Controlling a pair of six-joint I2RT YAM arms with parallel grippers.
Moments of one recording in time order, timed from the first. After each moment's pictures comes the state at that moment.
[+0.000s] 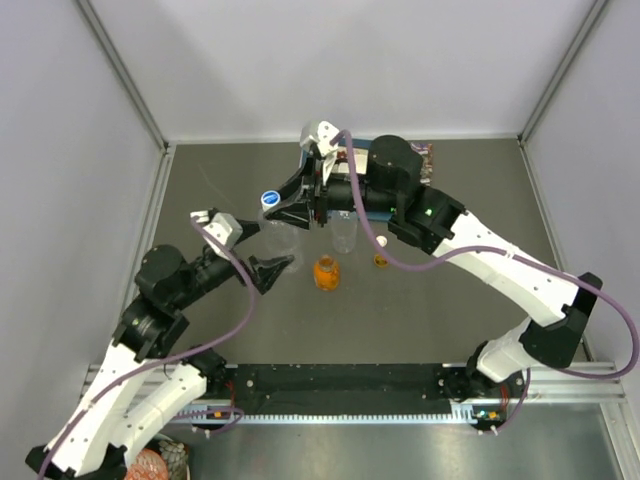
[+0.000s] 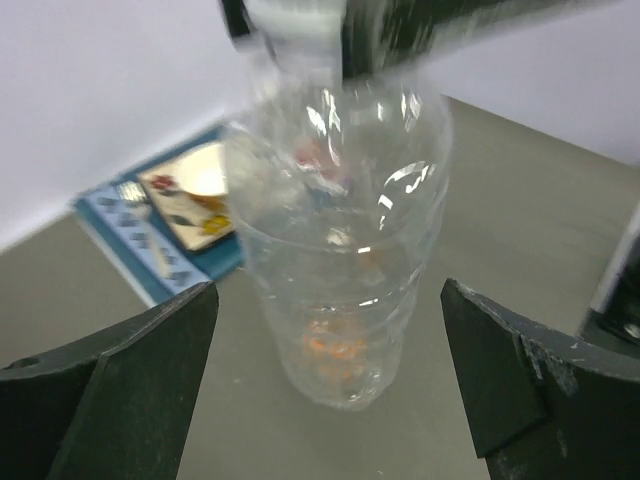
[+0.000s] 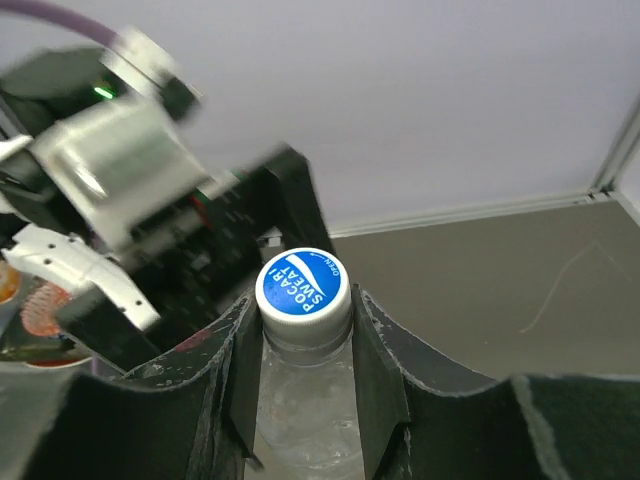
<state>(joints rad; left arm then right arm) -0.52 0.57 0.82 -0.24 0.41 -0.02 0.96 1.48 1.65 -0.12 -0.56 0.10</state>
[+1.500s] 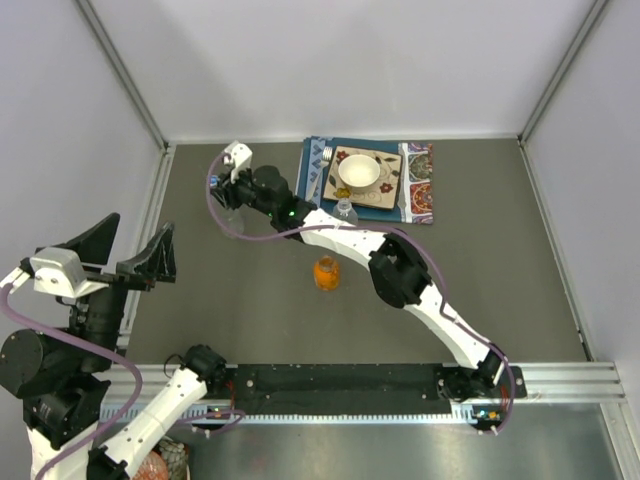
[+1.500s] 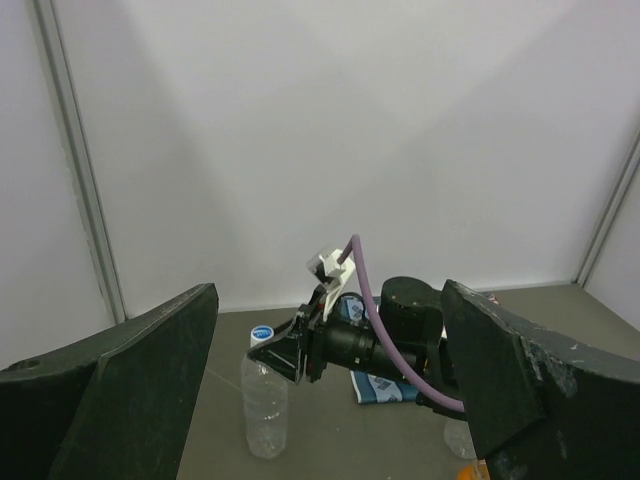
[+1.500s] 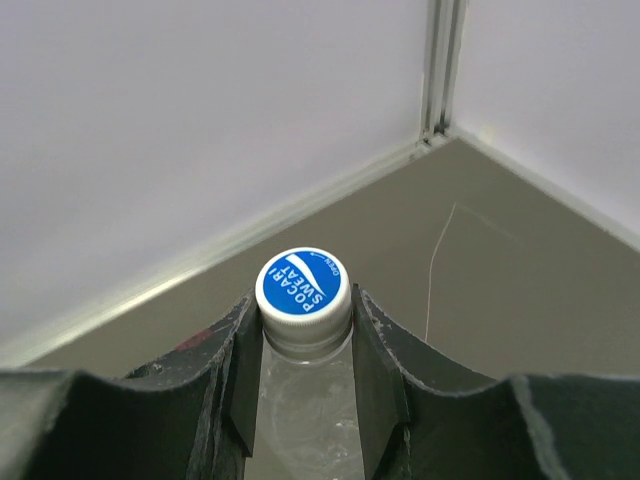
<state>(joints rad) -0.52 0.37 1.24 -0.46 -0.30 0.05 0.96 2.55 2.32 0.29 -0.08 0.10</state>
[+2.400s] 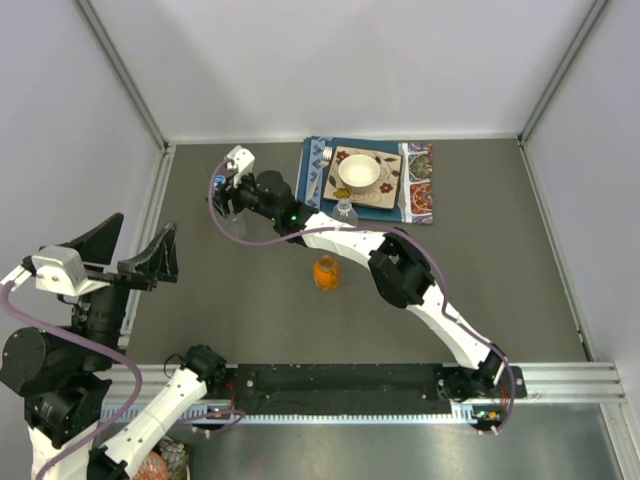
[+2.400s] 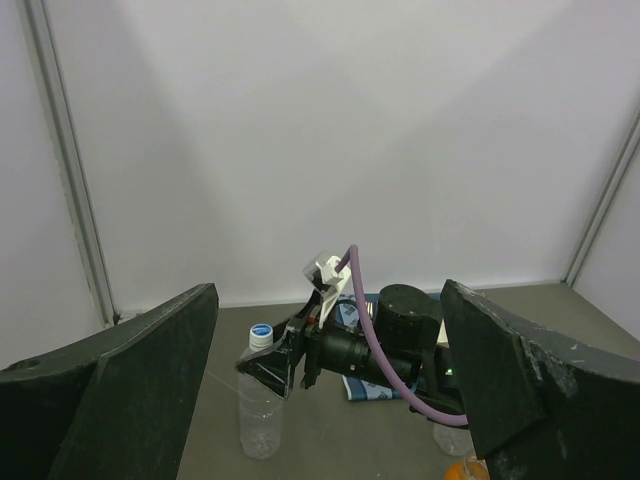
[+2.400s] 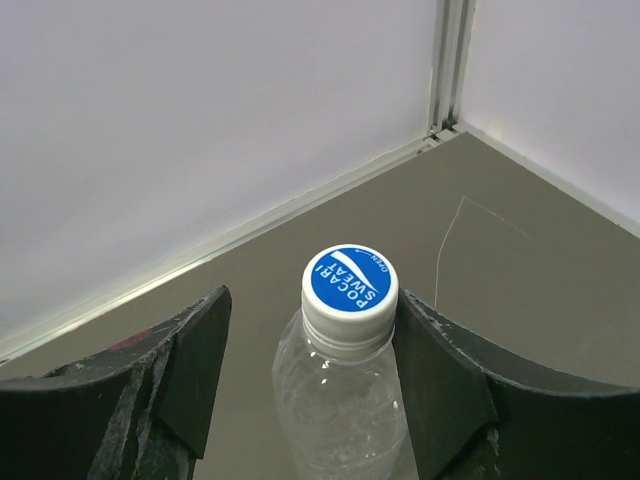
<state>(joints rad) -0.52 0.37 1.24 -0.46 -0.30 0.02 0.96 2.52 2.19 0.37 -0.10 0.11</state>
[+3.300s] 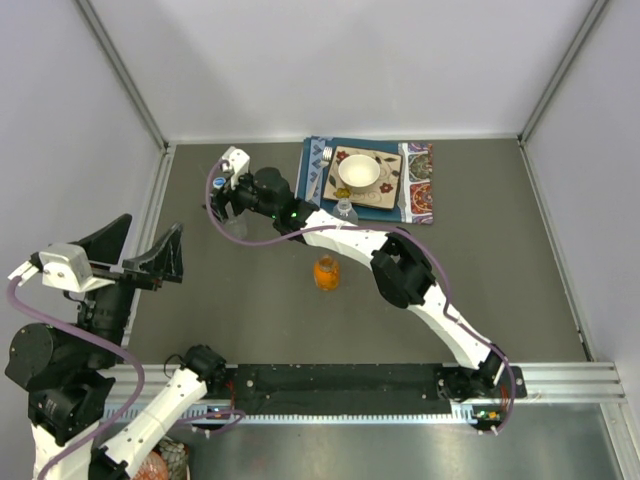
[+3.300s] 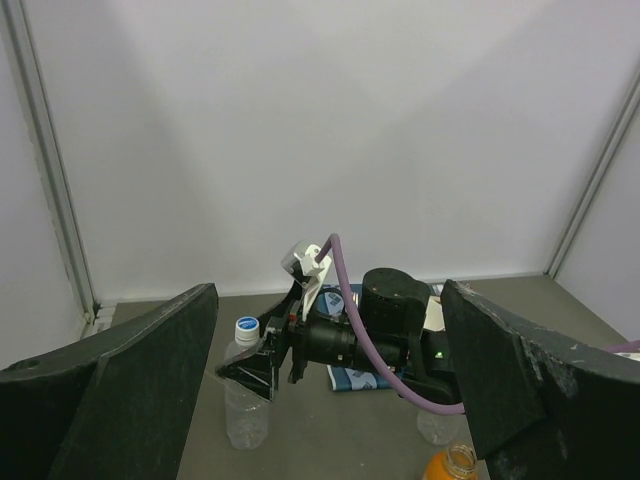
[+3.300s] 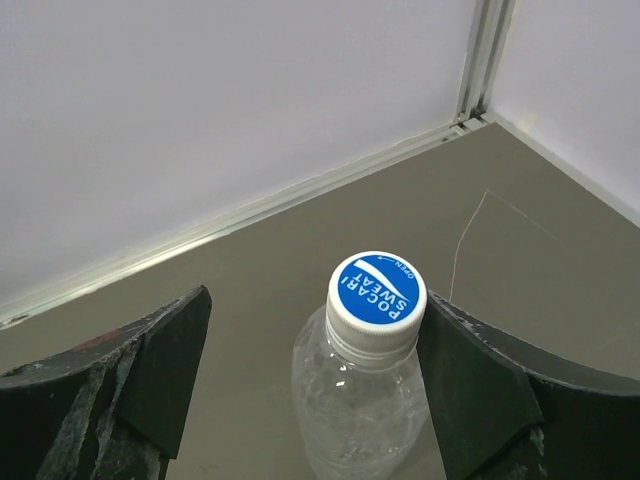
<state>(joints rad) -0.51 0.37 1.22 -0.47 -0.28 -0.02 0.96 2.50 2.22 0.28 -0.17 0.07</state>
